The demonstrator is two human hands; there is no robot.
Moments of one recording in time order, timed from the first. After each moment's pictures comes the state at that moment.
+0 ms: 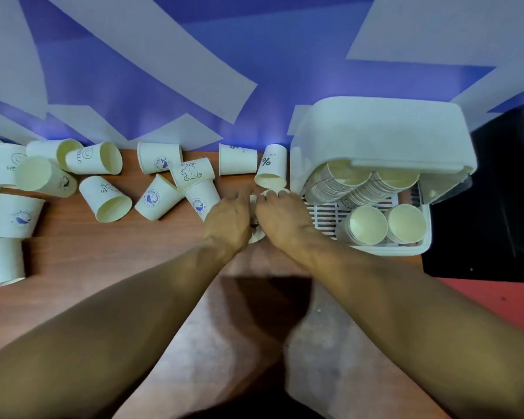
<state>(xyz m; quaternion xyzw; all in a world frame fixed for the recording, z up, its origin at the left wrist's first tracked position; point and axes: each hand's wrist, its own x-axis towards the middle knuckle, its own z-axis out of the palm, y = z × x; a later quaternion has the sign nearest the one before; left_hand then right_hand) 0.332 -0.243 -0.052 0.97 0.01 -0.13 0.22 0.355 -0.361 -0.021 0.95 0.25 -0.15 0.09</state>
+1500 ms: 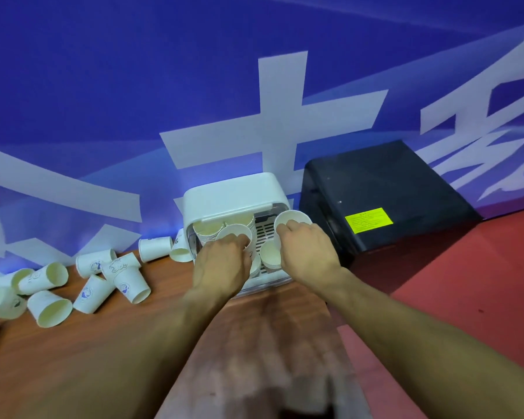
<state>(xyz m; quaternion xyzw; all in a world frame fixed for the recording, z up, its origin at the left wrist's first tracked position) 0.275 -0.454 0.089 0.98 -0.15 0.04 0.10 0.261 -0.623 0.118 0.99 0.10 0.04 -0.01</state>
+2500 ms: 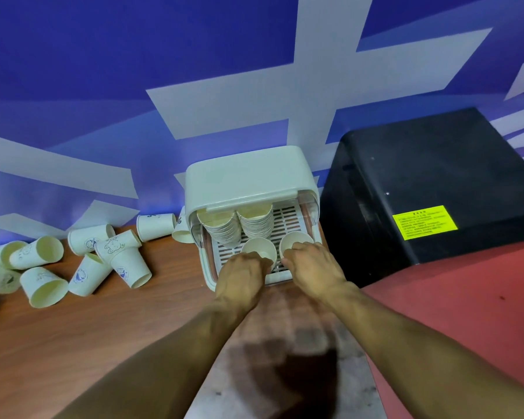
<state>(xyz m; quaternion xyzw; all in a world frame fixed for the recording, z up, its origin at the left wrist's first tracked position) 0.307 -0.453 -0.008 0.97 -0.21 -0.07 0.08 0.313 -0.623 -0.010 0.97 0.14 -0.13 -0.12</state>
